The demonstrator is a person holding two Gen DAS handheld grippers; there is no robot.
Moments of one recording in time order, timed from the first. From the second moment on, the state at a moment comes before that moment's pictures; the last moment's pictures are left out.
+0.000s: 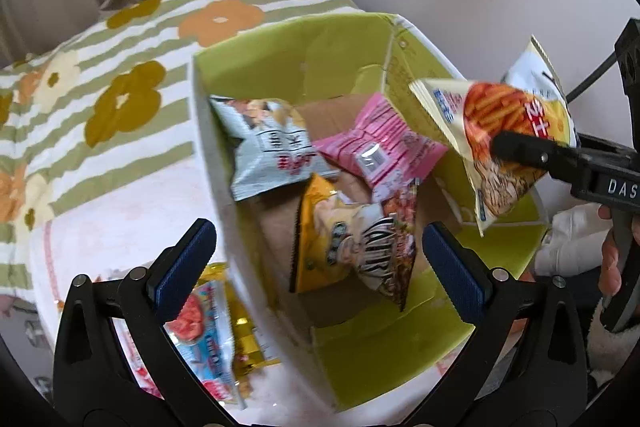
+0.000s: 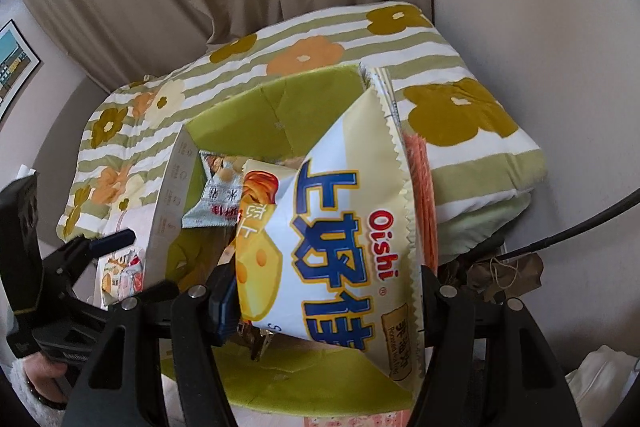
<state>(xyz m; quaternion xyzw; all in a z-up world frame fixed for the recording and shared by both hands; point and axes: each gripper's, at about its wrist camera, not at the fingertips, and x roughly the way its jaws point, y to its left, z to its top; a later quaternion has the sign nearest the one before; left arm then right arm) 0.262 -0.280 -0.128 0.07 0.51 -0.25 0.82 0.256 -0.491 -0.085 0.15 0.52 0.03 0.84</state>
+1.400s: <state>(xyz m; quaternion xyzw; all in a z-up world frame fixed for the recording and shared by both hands) 0.127 -0.120 -0.089 -0.01 0.48 -0.03 0.88 0.206 -0.376 -0.040 0.06 0.42 0.24 0.87</state>
